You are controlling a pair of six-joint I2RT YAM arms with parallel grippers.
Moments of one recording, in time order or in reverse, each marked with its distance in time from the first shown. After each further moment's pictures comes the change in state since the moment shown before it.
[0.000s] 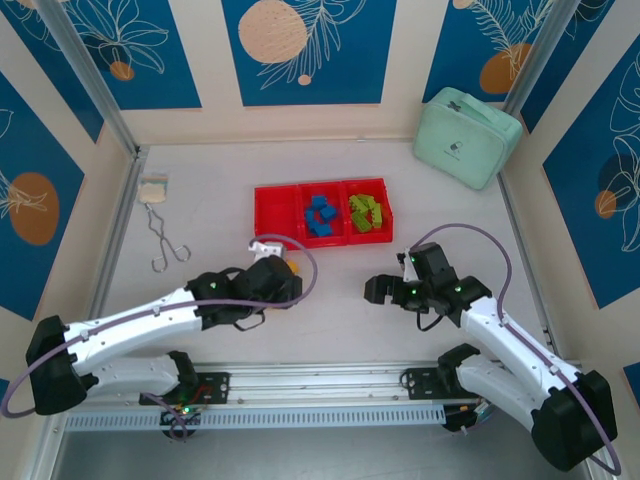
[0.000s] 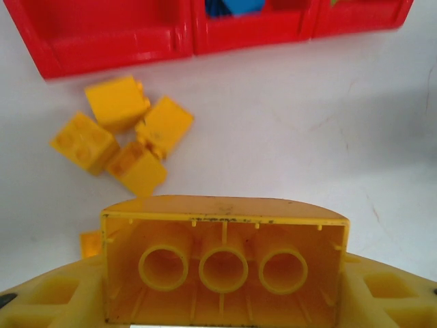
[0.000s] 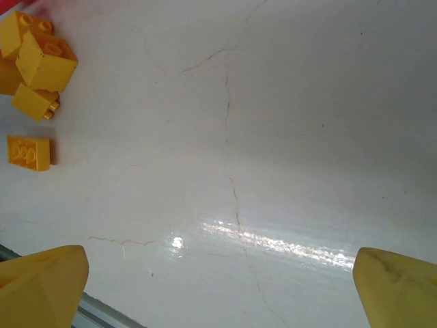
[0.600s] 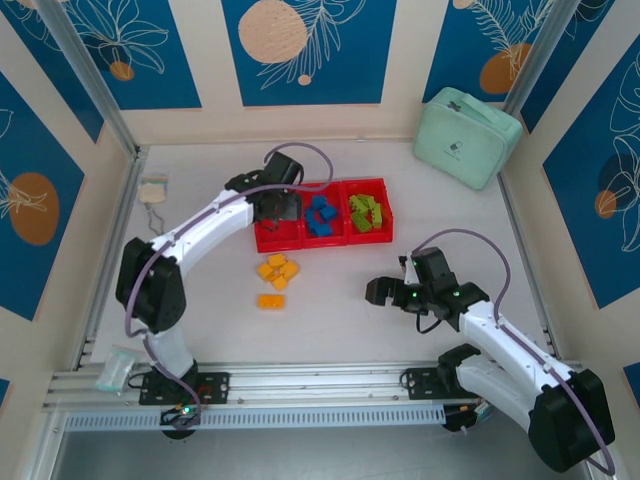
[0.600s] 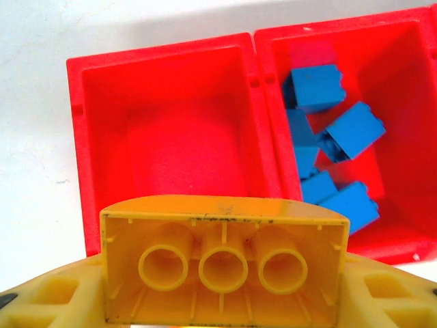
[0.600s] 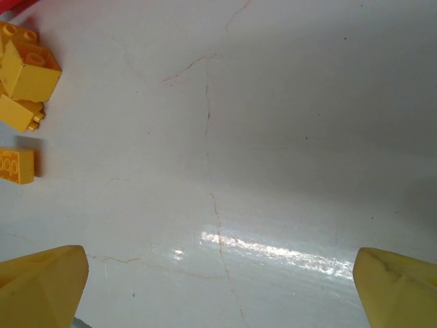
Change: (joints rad) left arm 0.448 0.681 0.674 -0.105 0.124 0.338; right arm -0.034 -0.009 -0.095 0.111 -0.013 -0.015
